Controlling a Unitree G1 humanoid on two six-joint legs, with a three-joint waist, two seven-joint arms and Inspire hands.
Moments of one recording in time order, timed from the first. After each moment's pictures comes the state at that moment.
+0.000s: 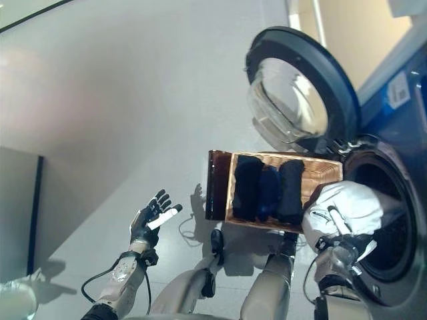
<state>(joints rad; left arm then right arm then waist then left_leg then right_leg) 0.02 0.20 -0.32 0.59 -0.60 -0.35 0.09 -0.28 -0.31 -0.34 1.10 0.96 -0.36 -0.35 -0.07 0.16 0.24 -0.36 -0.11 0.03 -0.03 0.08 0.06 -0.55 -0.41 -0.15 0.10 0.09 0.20</state>
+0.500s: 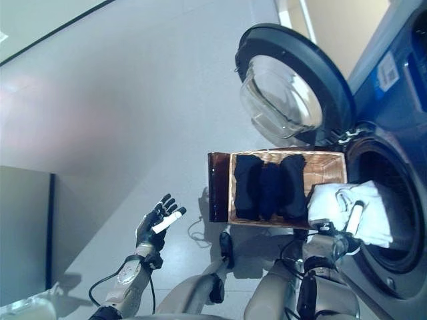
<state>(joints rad) 0.02 0.17 -0.37 0.60 -0.64 -0.36 0.04 -0.51 -0.36 -0.40 1.14 1.36 -0.44 -0.24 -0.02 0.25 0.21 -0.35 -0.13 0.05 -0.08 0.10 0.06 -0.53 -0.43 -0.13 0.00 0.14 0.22</state>
